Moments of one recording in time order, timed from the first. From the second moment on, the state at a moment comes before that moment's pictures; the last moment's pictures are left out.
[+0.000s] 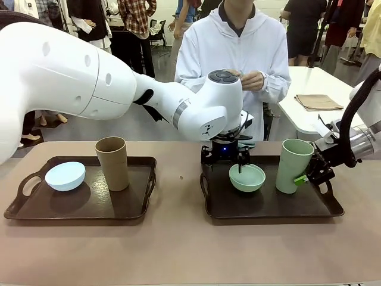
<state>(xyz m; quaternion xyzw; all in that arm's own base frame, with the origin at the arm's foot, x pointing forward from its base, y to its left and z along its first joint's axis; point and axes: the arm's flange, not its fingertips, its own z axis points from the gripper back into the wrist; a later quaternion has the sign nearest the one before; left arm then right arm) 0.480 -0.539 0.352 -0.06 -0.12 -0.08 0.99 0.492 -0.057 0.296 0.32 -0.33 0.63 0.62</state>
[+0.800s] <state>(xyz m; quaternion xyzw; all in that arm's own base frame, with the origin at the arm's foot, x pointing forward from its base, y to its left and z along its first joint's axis) 0.481 -0.545 0.348 -0.08 -0.11 -0.08 0.99 0.490 -0.056 0.295 0.33 -0.32 0.63 0.62</state>
